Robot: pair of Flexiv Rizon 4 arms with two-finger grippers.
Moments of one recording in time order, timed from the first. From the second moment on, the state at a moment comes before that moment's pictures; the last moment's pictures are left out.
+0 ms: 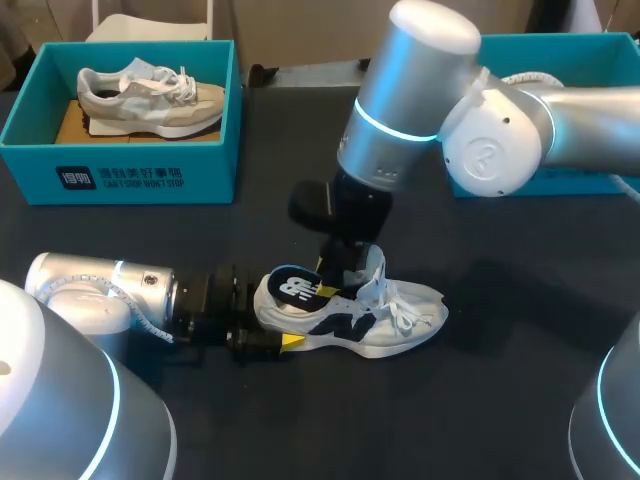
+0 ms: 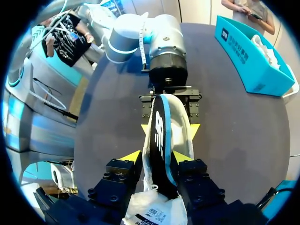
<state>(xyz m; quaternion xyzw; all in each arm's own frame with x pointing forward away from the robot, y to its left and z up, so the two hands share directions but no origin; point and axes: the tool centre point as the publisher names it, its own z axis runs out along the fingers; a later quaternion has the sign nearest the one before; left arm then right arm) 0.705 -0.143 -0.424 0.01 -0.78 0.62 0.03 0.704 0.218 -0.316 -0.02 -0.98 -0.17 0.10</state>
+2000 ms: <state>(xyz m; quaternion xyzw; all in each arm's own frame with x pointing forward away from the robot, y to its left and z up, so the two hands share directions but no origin) 0.705 -0.143 -0.424 0.01 -0.78 0.62 0.03 0.716 0.249 -0.300 0.08 -0.97 -0.19 0.15</state>
